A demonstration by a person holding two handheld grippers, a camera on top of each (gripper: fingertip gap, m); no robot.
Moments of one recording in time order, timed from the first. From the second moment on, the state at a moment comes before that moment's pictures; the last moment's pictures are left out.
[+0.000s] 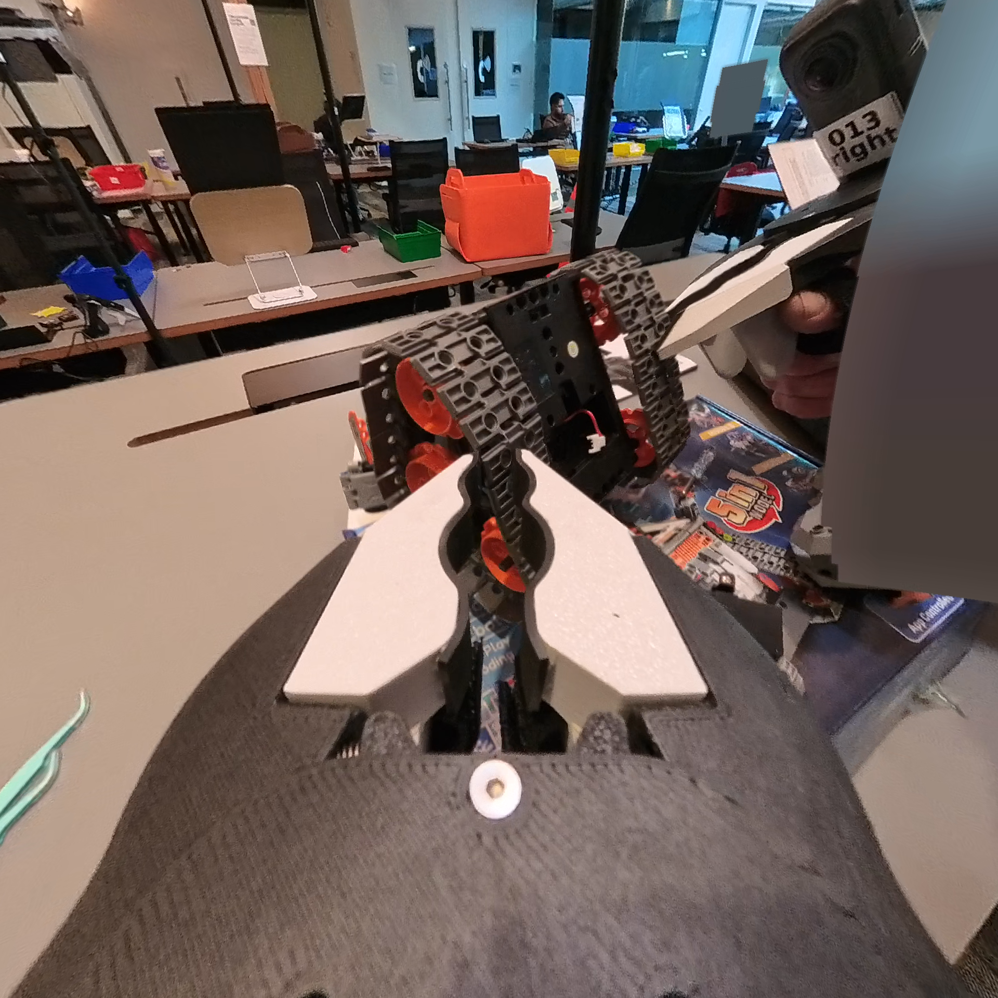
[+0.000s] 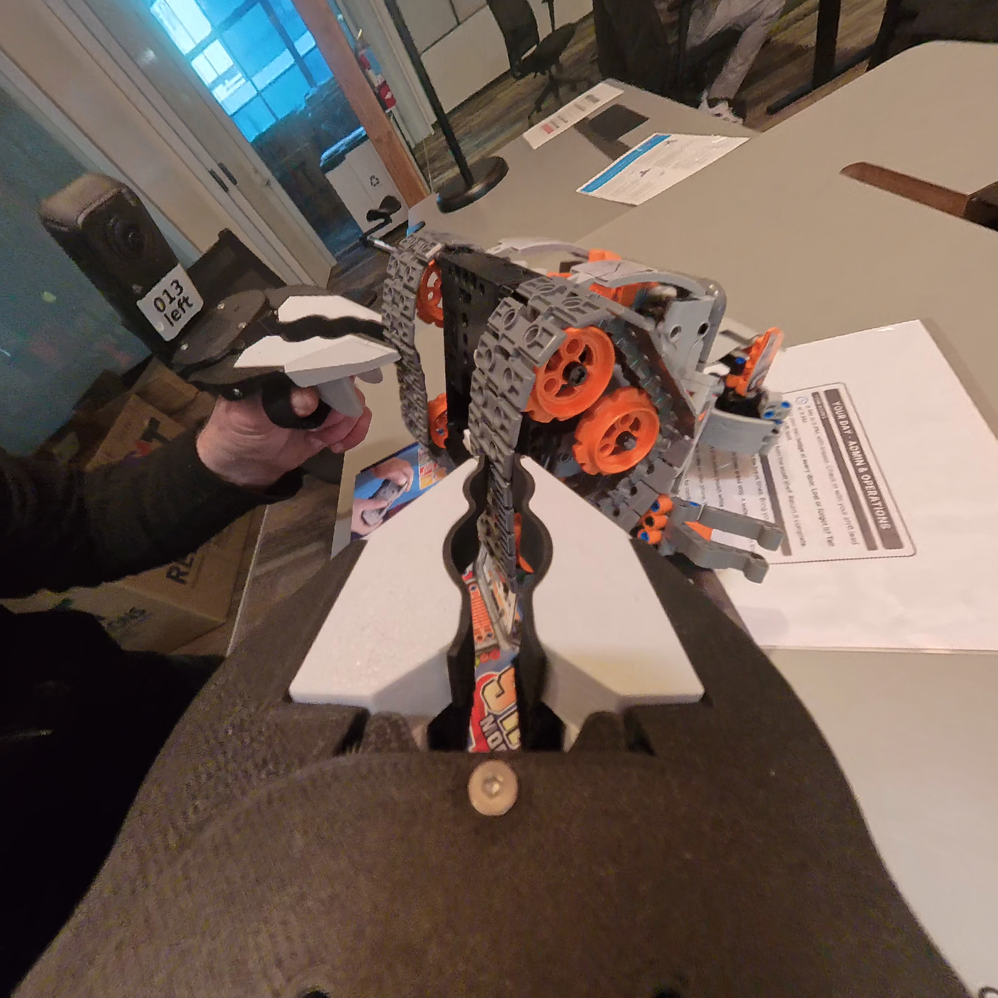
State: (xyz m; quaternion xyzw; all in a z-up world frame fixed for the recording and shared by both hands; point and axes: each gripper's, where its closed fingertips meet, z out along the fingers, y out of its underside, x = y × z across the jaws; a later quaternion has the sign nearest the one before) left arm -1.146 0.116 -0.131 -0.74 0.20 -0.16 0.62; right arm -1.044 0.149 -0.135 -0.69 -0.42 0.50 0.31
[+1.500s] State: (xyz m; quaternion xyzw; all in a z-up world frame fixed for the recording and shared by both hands) left arm -1.056 0.064 -0.225 -0.84 0.34 -0.18 0.37; right arm -0.939 0.058 -0.140 -0.72 -0.45 0.45 0.29
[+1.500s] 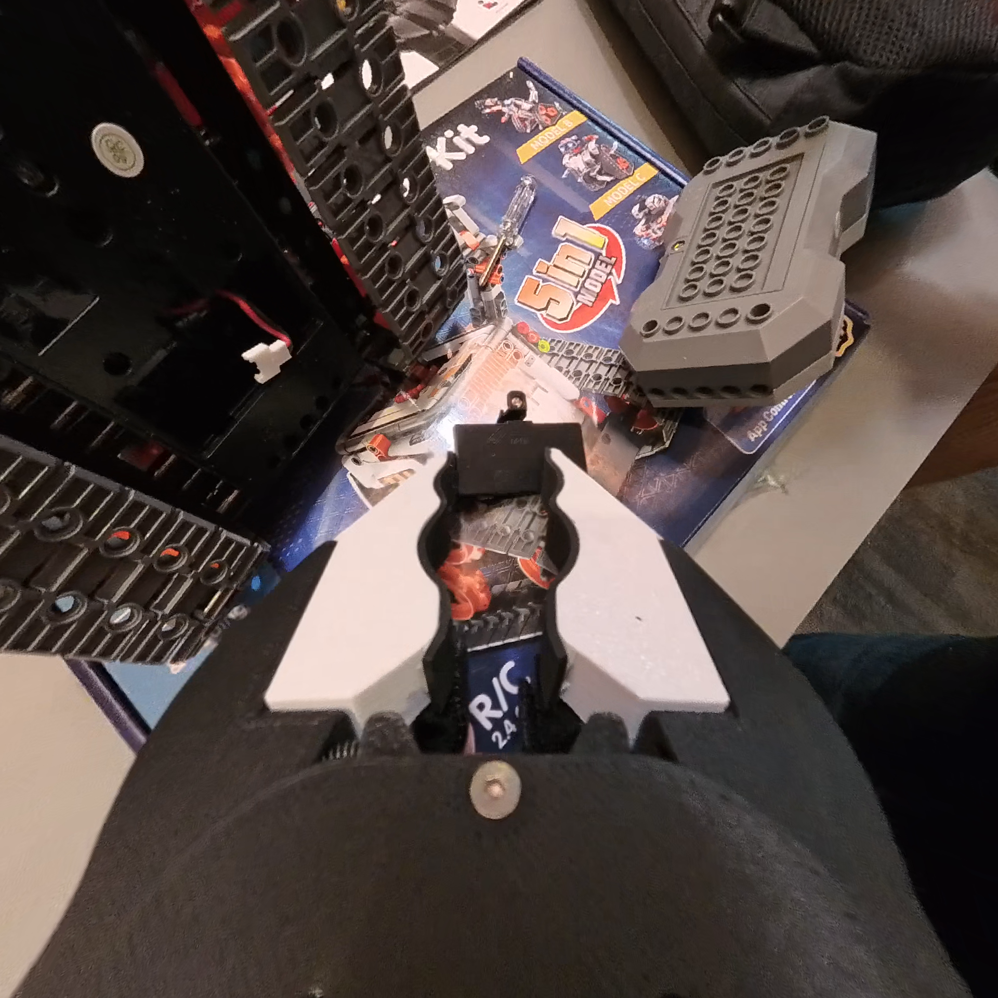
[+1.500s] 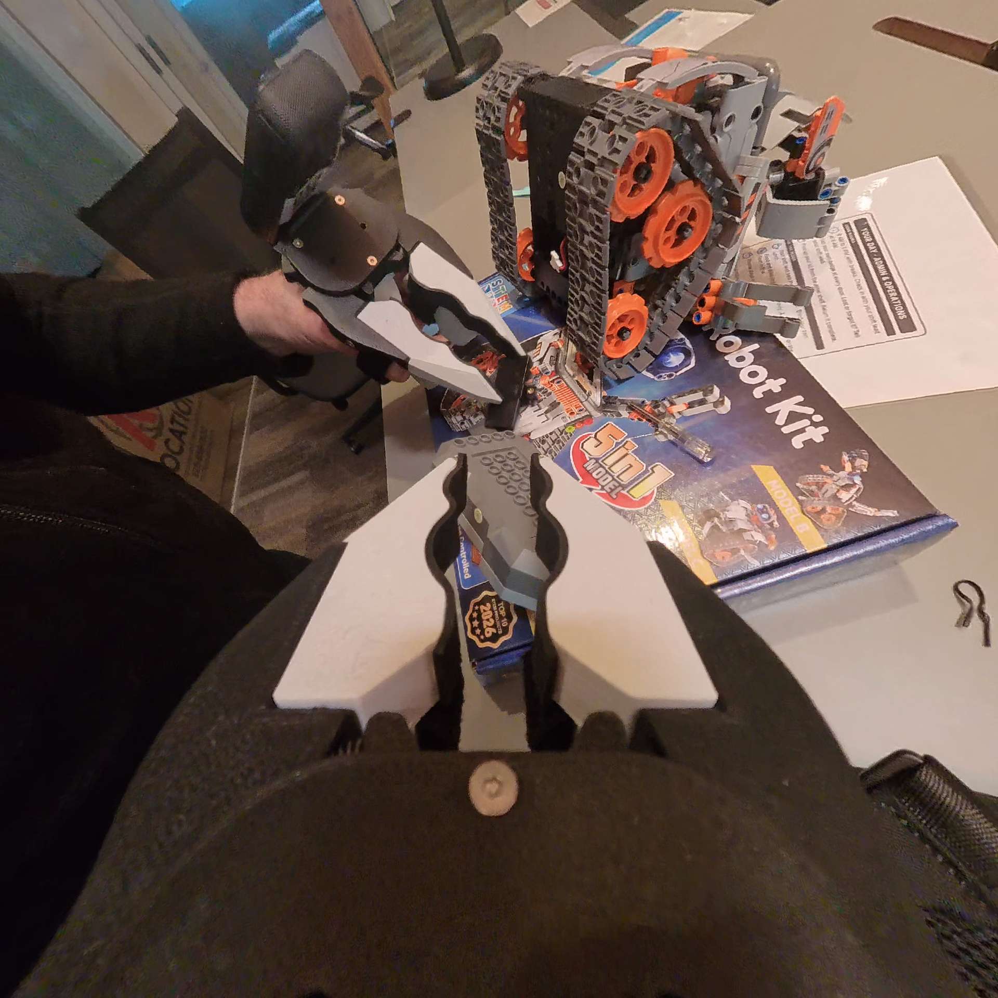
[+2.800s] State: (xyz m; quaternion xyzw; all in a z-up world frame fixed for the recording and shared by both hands) left arm -1.088 0.064 -0.212 -0.87 0.02 -0.26 0.43; right arm -0.961 0.137 -0.202 -0.69 -0.64 0.25 0.24
